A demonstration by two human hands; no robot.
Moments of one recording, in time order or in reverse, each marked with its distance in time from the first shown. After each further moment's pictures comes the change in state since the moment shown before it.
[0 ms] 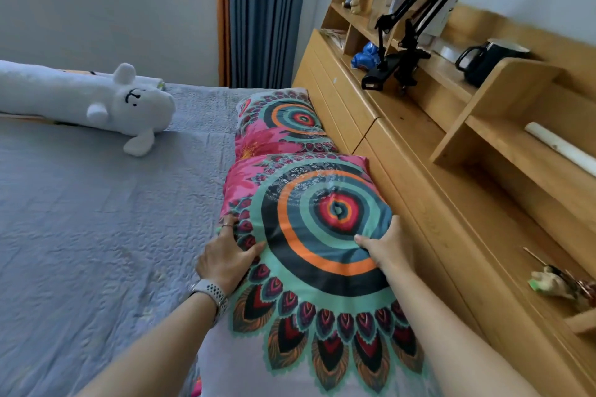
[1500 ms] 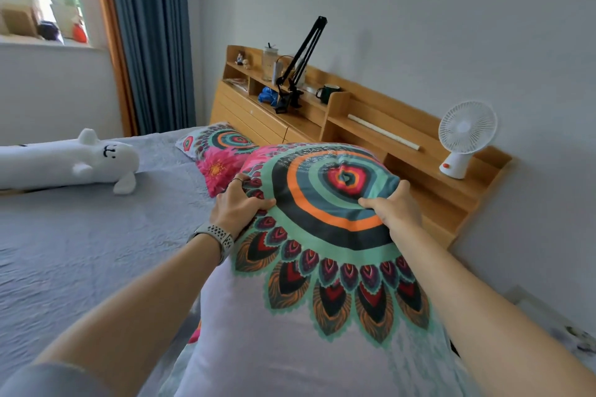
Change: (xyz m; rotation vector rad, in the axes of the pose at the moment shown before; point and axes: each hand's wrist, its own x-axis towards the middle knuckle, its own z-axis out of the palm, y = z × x) left_hand -0.245 -0.045 -0.403 -0.357 -0.380 0.417; right_hand -0.592 -0.139 -0.154 0.132 0.484 0.257
